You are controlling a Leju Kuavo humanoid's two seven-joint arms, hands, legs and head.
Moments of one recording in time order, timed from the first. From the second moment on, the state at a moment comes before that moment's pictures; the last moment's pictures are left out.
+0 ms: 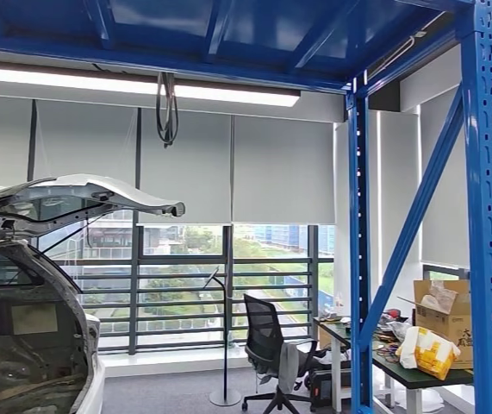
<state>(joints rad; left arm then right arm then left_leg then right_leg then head) -0.20 -0.26 1.01 -0.22 -0.71 -0.21 -0.42 -0.39 0.14 0.66 -1.37 0.55 -0.08 -0.52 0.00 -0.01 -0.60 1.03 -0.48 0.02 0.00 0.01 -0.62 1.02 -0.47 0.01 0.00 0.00</state>
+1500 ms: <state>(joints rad) -0.20 -0.25 1.02 -0.22 -0.72 -0.16 -0.36 -0.35 0.13 0.68 -1.52 0.50 -0.05 -0.55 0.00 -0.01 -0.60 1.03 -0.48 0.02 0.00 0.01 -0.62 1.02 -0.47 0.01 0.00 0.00</state>
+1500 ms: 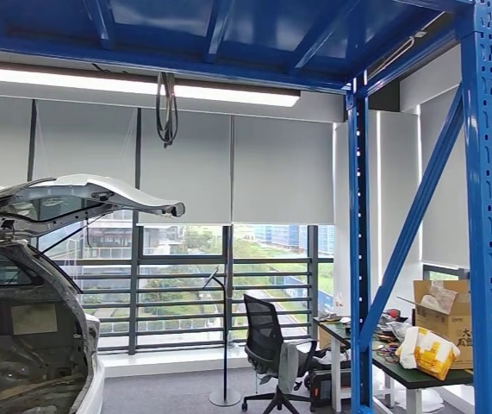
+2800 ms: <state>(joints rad) -0.20 -0.25 1.02 -0.22 -0.71 -0.15 -0.33 -0.35 0.13 0.68 -1.51 0.50 -0.05 -0.55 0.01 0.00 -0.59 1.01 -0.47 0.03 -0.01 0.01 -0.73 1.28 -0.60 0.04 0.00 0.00</state>
